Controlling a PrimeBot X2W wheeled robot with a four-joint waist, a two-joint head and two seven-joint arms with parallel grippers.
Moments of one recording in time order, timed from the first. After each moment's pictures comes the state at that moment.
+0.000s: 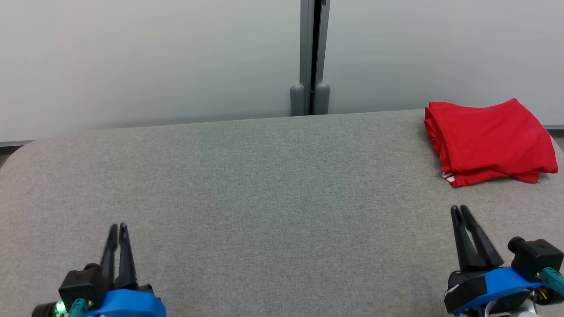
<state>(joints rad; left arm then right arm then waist) 0.01 0.23 -0.15 0.17 -0.30 0.15 -0.20 -0.04 -0.10 -0.03 0.14 0.24 0.13 -0.13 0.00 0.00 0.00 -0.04</state>
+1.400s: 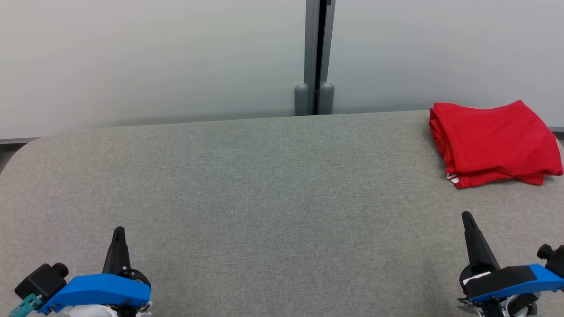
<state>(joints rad) -0.02 0.14 -0.03 0.21 -0.90 0.02 -0.06 -0.05 -0.08 -0.07 0.20 0.86 0.13 -0.02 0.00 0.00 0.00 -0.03</state>
